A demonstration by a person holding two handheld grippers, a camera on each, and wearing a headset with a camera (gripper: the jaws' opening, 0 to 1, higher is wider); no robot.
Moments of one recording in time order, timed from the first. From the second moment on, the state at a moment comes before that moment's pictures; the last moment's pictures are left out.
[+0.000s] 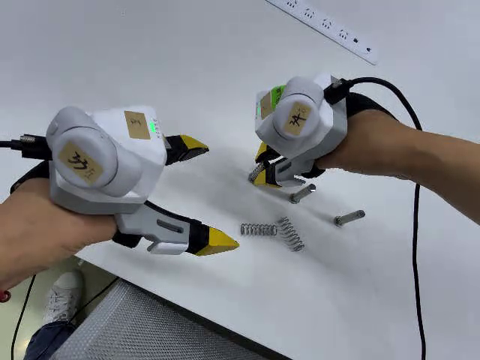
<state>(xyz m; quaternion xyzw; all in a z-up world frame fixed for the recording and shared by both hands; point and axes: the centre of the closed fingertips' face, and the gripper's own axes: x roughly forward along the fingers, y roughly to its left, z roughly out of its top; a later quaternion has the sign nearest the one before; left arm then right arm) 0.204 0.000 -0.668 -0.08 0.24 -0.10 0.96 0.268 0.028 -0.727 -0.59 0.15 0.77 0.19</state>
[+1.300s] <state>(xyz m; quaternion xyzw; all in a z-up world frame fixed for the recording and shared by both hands) 0.203 -0.019 -0.663 -0.02 0.31 -0.14 0.94 0.323 -0.060 -0.615 -0.30 0.15 0.82 0.45</state>
